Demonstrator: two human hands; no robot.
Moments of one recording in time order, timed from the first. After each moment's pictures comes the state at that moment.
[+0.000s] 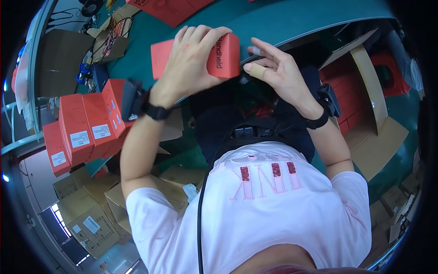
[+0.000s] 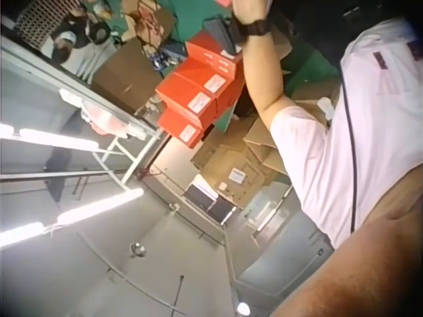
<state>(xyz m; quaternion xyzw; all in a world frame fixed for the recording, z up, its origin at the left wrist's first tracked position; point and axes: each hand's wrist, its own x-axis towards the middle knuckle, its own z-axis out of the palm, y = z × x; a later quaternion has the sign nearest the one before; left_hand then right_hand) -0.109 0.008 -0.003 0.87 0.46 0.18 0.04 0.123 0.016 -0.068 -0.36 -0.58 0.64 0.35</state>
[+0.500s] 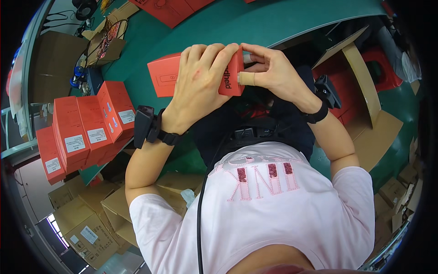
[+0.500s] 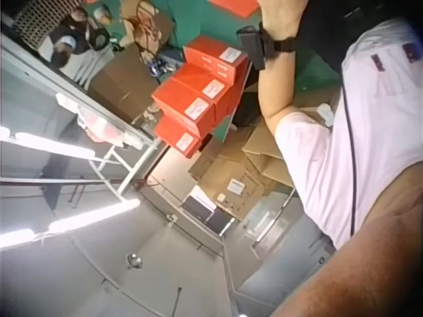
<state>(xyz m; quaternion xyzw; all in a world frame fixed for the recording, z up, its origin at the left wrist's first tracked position) -0.085 -0.036 -0.007 0.85 0.47 0.23 -0.01 0.119 0.013 -0.030 -0.30 -0.59 0.69 0.28</state>
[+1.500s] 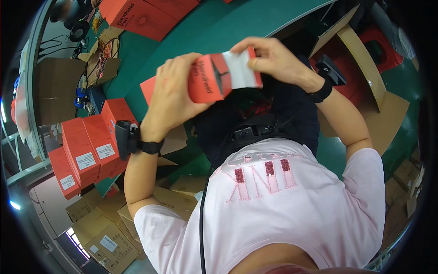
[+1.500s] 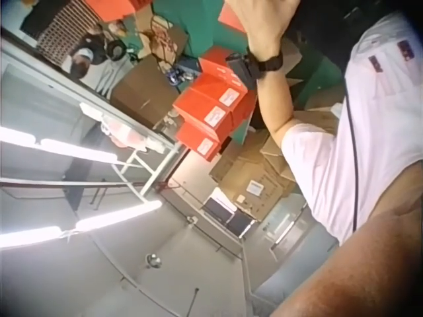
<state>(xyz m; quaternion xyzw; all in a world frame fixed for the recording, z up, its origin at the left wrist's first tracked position) -0.107 -0.030 0.017 0.84 0.51 0.14 0.09 0.148 0.051 -0.068 -0.25 -0.66 0.66 0.27</state>
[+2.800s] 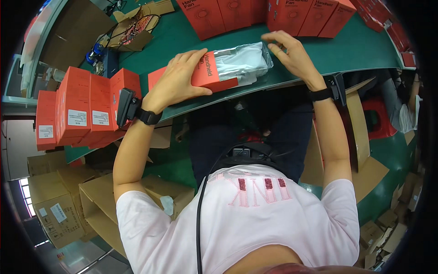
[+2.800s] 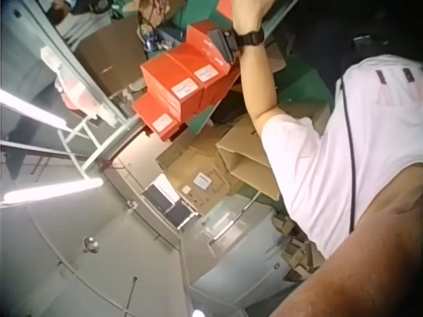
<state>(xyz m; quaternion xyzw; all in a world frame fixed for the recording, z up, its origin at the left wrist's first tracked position) -0.176 -0.022 -0.003 0.77 0.61 0.14 0.10 0.111 0.143 -0.048 -0.28 -0.85 0.34 0.30</state>
